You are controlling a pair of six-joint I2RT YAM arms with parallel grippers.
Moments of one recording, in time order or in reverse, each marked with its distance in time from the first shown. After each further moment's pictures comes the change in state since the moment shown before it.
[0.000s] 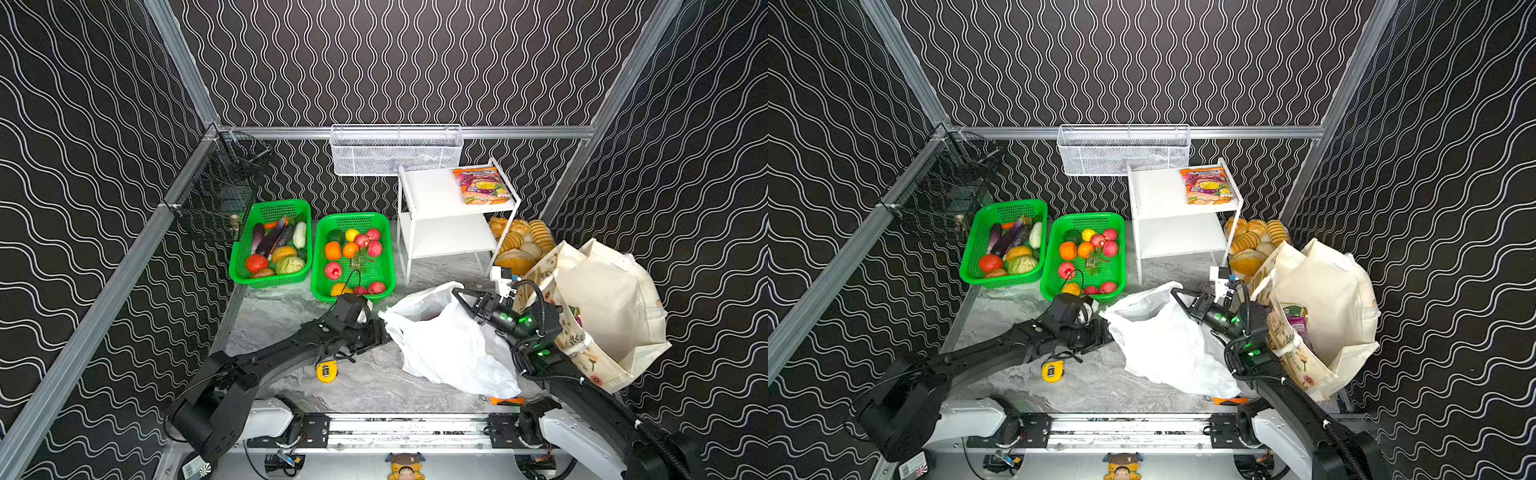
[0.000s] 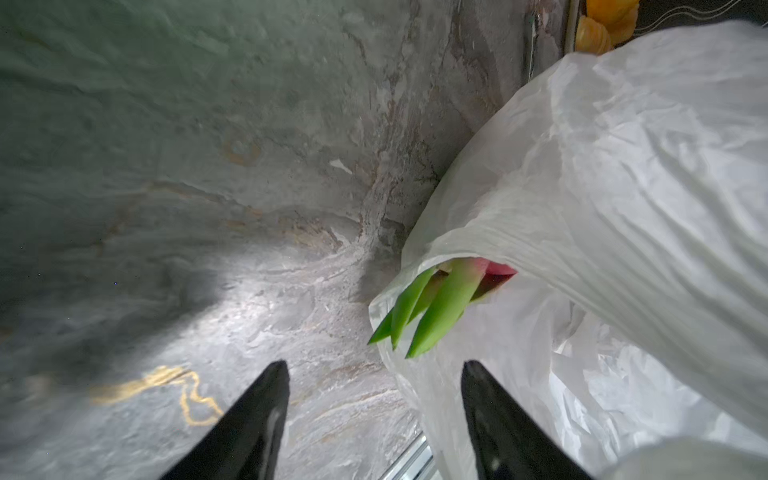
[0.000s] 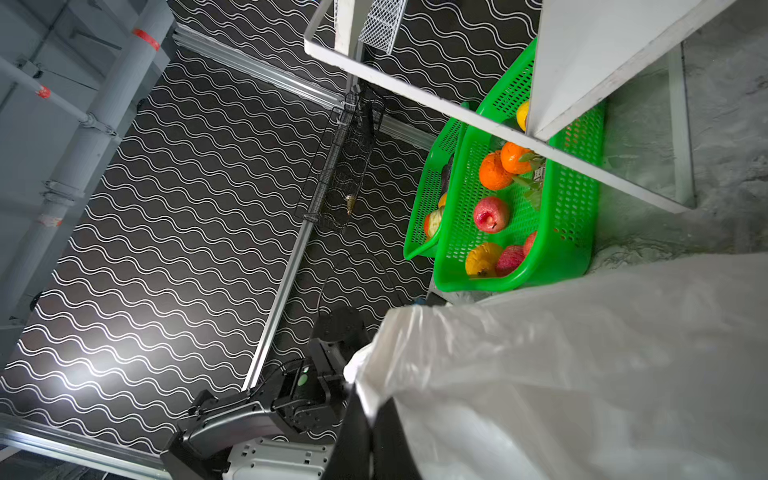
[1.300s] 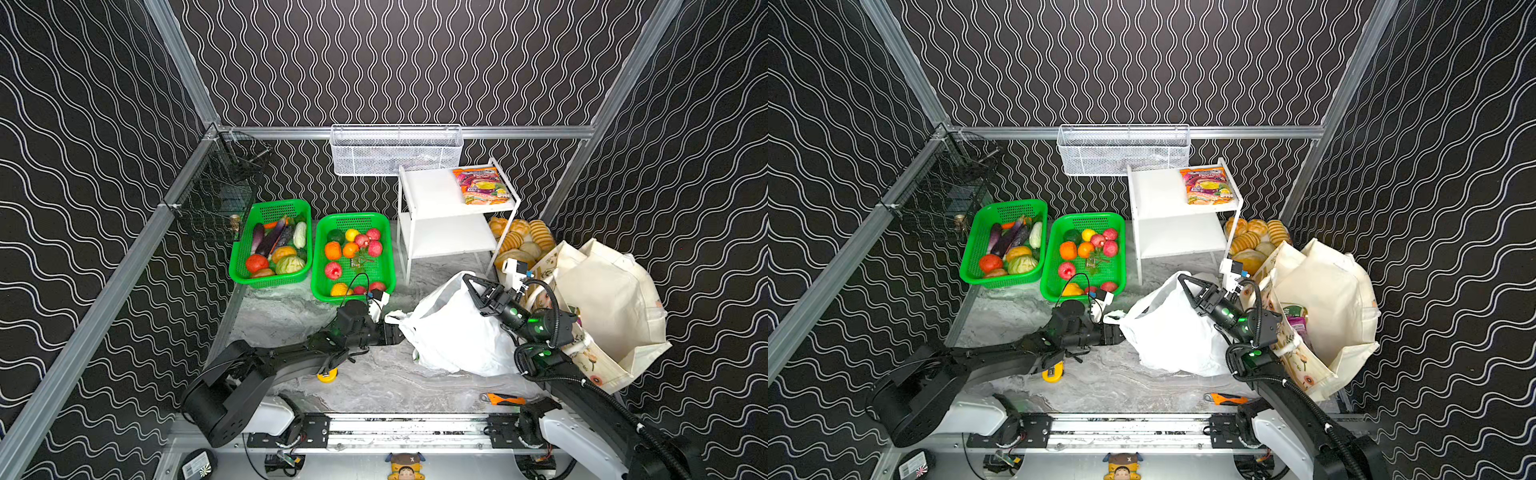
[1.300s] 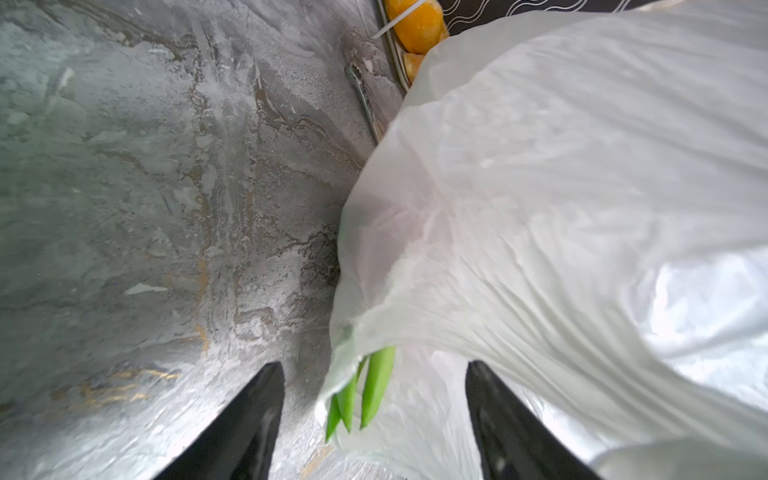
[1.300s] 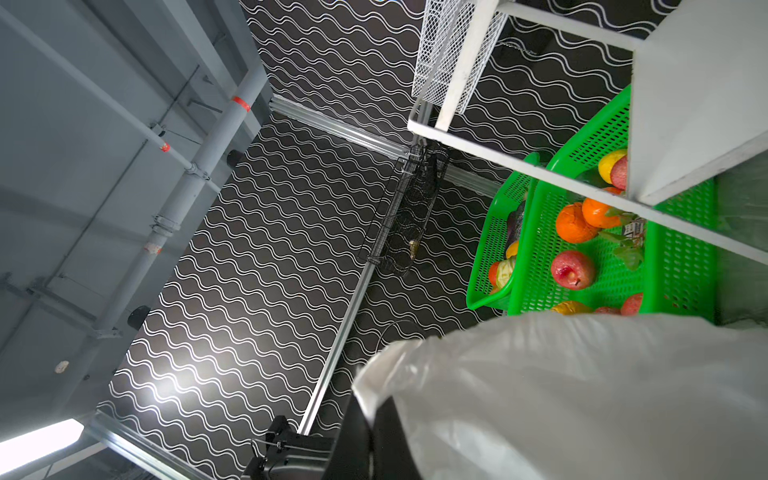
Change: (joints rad) left arm -0.079 0.052 -0.126 0.595 0.032 0.077; right arm -0.001 -0.010 0.003 0.228 0.098 0.186
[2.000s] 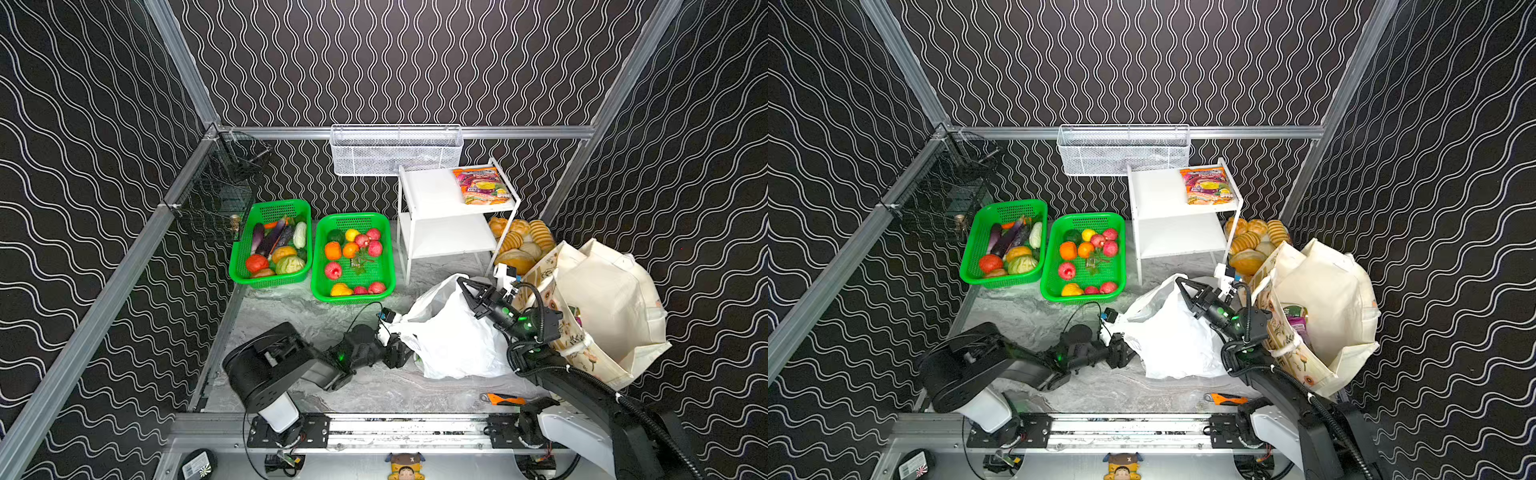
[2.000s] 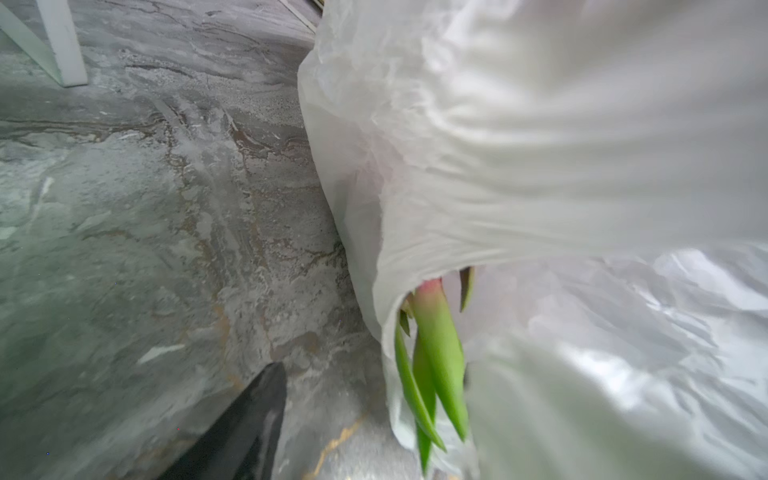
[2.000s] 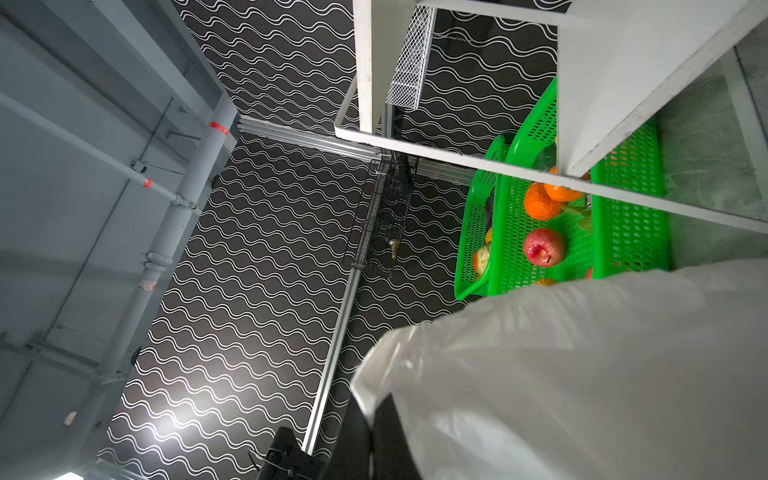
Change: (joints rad) left arm -0.152 0.307 -0.147 0.564 -0.237 0.389; right arm -0.007 0.148 -0.051 0.141 0.003 0.087
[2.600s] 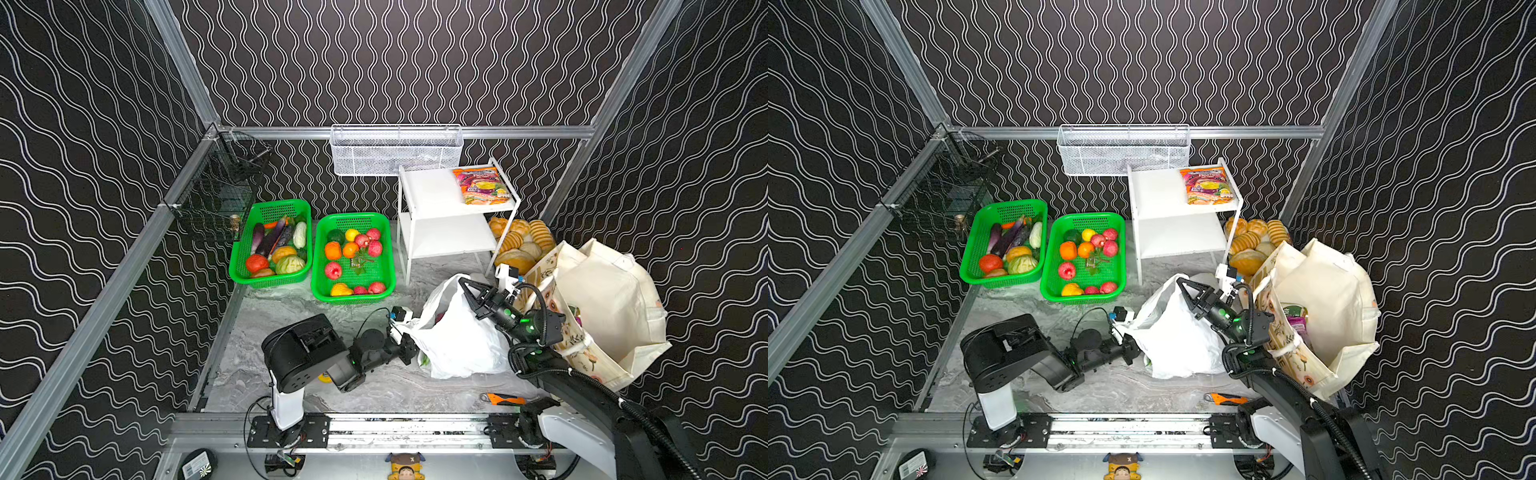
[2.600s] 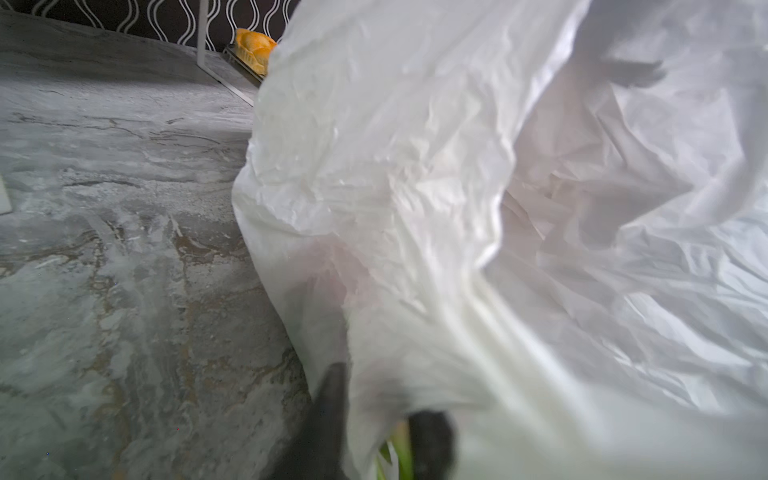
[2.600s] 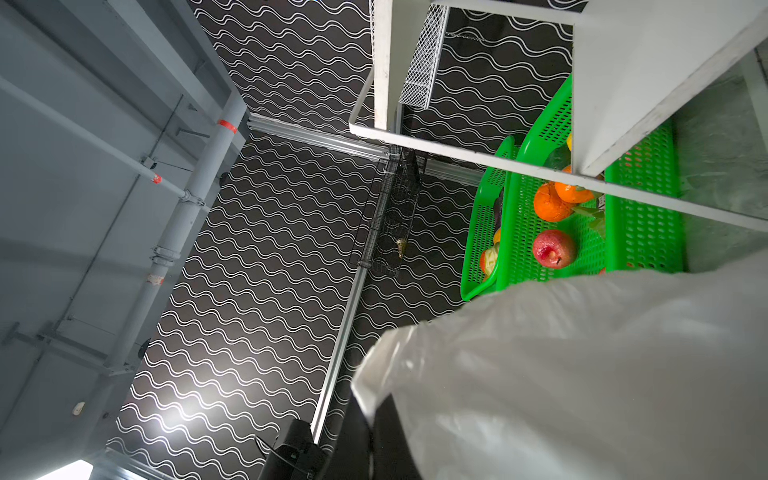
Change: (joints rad) left arm -0.093 0.177 0.087 0.293 -0.108 0.000; right arm 0.000 -0.032 -0.011 0.003 0.000 0.003
